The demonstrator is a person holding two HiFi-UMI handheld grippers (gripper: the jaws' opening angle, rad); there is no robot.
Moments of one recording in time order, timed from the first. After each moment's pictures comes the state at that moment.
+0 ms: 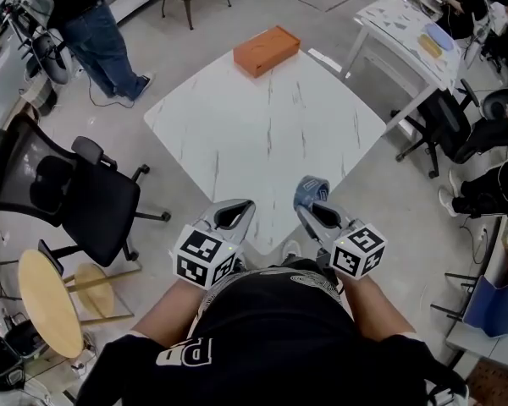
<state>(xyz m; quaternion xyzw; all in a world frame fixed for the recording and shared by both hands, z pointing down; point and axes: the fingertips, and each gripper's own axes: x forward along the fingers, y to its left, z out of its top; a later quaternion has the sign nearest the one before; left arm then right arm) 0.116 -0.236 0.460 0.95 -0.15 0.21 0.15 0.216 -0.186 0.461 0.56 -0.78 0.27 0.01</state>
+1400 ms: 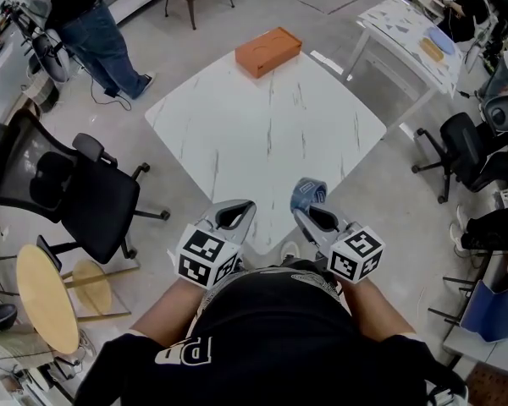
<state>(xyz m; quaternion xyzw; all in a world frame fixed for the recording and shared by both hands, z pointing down) 0.122 -0.231 0.461 0.95 -0.15 0.23 0.14 0.211 -0.182 0.455 0.55 -0.80 0.26 0.02</state>
